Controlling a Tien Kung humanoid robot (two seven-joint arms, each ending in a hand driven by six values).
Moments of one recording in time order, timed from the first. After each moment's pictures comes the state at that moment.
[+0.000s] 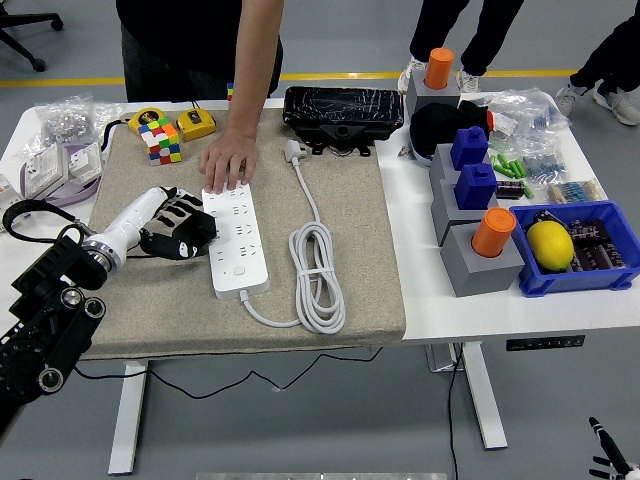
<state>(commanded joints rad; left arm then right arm) -0.35 0.17 -1.32 -1.08 1.93 -0.09 0.04 0.21 -0.09 1.57 0.18 -1.31 -0.09 -0.14</state>
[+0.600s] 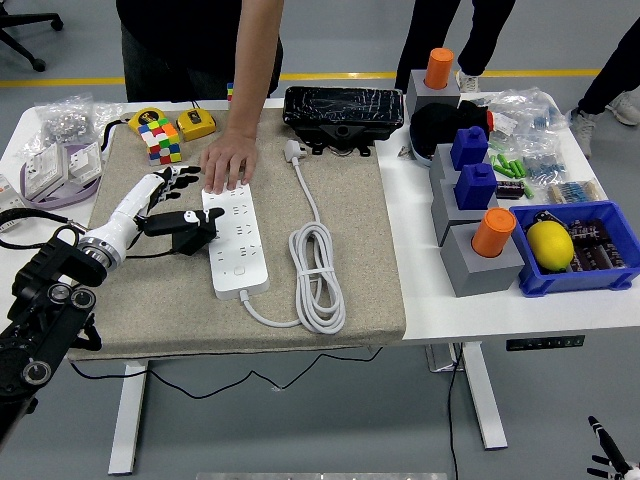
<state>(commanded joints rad) -0.32 0.15 -1.35 -1.13 1.63 -0.04 -0.01 0.21 -0.09 1.58 0.18 -1.31 -0.09 -0.14</state>
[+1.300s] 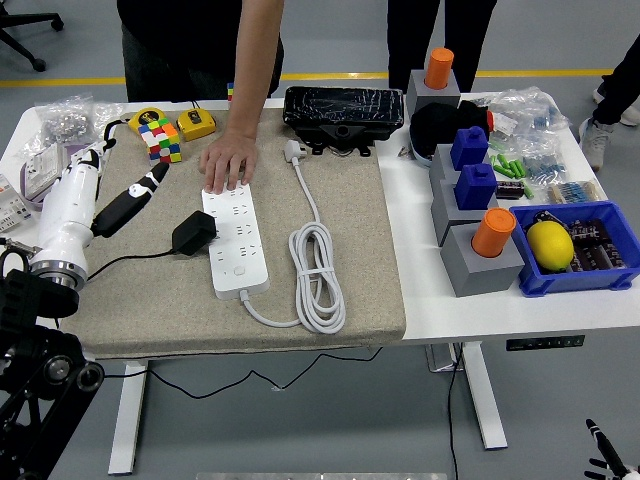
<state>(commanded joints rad) -0.03 0.20 -1.26 -1.78 2.13 0.21 0.57 0.21 -0.08 1.58 0.18 -1.31 -0.09 -0.14</state>
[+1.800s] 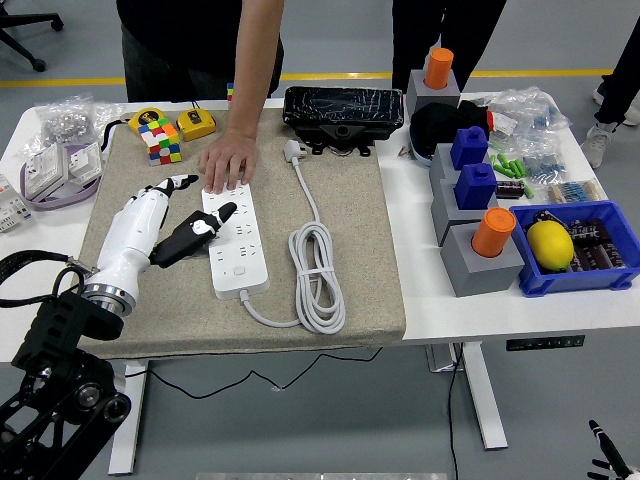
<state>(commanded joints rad) -0.05 0.22 -1.11 -1.71 2.07 0.23 0.44 0.21 -0.09 1.58 0.18 -1.32 -0.08 -0.14</state>
